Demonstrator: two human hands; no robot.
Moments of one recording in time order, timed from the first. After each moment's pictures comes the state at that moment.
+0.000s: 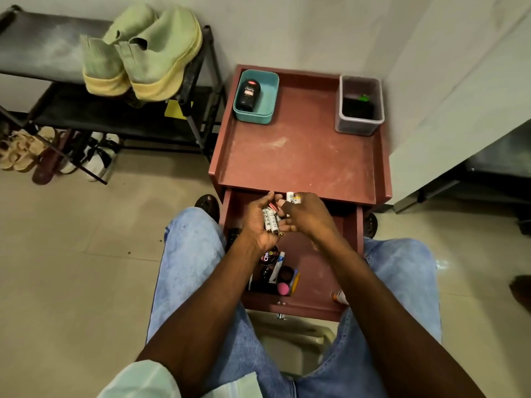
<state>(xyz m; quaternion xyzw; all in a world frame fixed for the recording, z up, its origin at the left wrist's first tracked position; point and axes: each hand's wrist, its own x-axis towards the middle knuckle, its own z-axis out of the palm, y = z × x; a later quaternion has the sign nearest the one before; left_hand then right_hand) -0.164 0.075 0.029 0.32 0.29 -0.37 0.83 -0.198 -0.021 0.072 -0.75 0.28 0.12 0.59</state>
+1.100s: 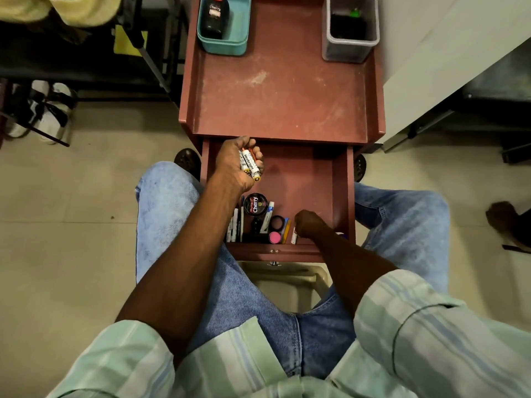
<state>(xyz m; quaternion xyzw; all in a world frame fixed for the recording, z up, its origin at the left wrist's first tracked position) -0.137 0.082 0.026 0.41 0.35 -0.35 0.77 -0.273 -0.055 -0.113 -0.82 0.29 0.42 0.25</state>
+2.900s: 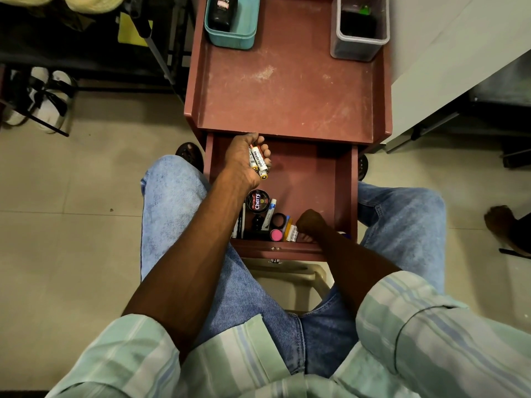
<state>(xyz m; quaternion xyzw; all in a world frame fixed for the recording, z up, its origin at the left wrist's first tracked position) -0.140 0.078 0.027 0.42 0.36 -0.35 0.76 -0.287 -0.059 -0.132 -0.73 0.41 0.42 0.36</state>
